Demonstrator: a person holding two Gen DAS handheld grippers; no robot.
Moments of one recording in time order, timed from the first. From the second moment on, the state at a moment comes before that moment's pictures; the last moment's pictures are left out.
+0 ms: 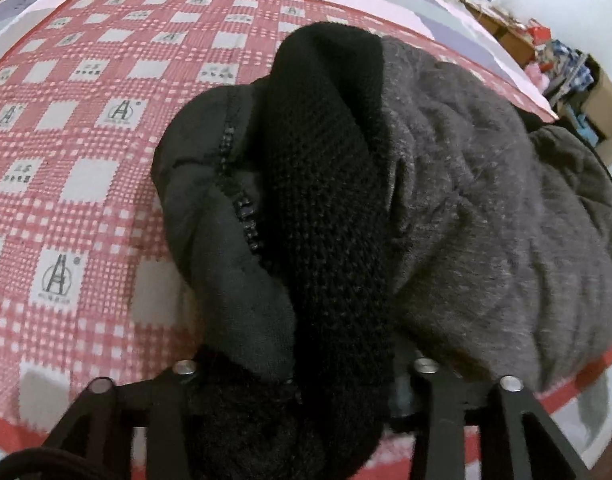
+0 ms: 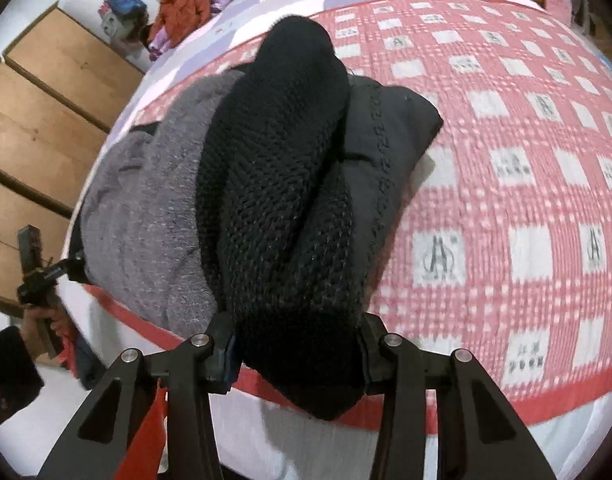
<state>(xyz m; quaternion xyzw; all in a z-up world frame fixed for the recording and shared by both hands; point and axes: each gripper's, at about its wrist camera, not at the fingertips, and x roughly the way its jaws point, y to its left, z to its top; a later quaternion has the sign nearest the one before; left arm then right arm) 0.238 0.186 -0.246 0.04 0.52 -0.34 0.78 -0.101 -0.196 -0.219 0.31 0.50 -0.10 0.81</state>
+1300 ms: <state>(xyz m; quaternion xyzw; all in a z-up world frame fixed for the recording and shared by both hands) 0.010 0.140 -0.020 0.11 0.48 -0.21 0.85 -0.136 0.004 -0.010 0.13 0.50 -0.19 0.83</state>
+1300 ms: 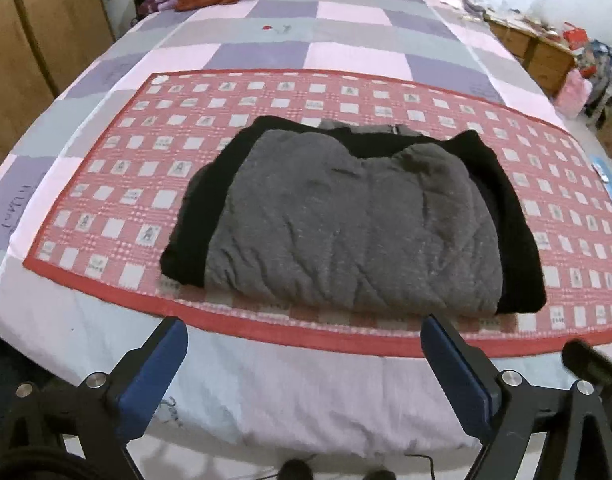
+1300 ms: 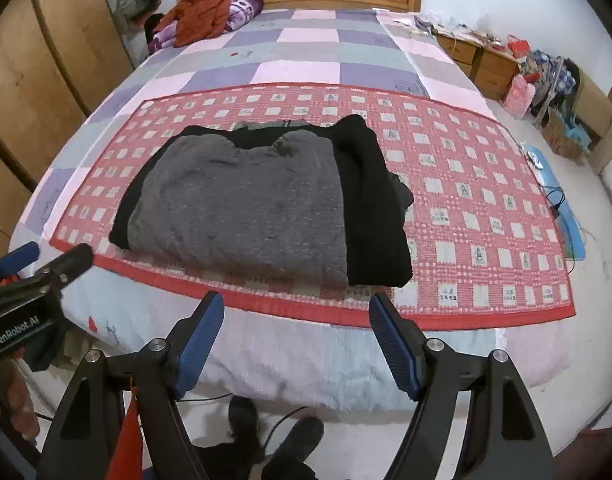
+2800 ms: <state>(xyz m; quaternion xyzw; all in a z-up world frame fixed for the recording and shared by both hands) 0.019 0.132 0.016 0.14 0.50 -0.22 0.83 -0.125 0.033 0.029 0.17 0.51 -0.20 0.82</state>
